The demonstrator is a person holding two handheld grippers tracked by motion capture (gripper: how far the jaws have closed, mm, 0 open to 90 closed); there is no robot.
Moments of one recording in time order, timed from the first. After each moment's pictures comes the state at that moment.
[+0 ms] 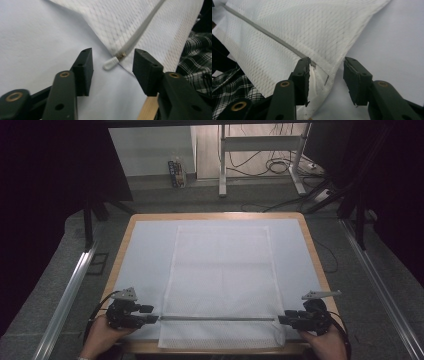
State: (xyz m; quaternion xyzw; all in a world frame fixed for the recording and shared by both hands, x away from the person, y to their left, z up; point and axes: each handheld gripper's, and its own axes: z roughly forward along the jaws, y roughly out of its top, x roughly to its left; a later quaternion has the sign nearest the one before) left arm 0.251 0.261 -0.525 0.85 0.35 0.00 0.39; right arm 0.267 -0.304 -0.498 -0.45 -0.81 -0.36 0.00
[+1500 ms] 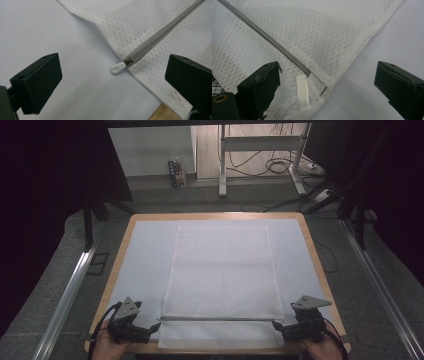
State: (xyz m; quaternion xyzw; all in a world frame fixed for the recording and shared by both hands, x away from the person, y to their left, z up) left arm 0.208 0.238 -0.524 0.82 0.40 0.16 0.38; right arm 0.251 -0.280 -0.500 -0.38 -0.85 -0.34 -0.14
